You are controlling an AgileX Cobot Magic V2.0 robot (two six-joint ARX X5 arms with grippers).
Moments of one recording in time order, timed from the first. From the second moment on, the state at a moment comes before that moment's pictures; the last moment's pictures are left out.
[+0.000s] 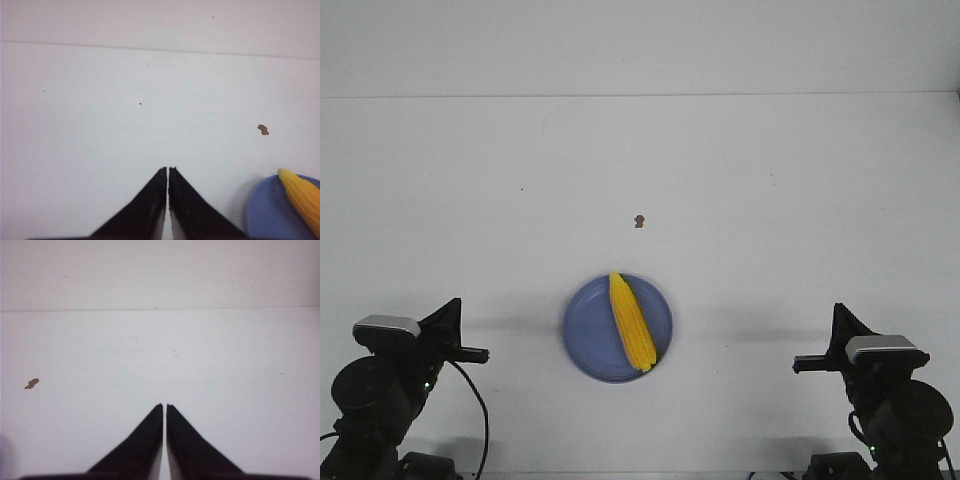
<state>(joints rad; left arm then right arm) -0.17 0.40 0.62 -0.37 0.00 -0.12 0.04 0.26 0.57 -0.51 -0.02 0.08</state>
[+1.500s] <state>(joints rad) -0.10 0.01 0.03 0.18 0.00 -0.12 0.04 0.26 0.57 -0.51 -0.02 0.08</state>
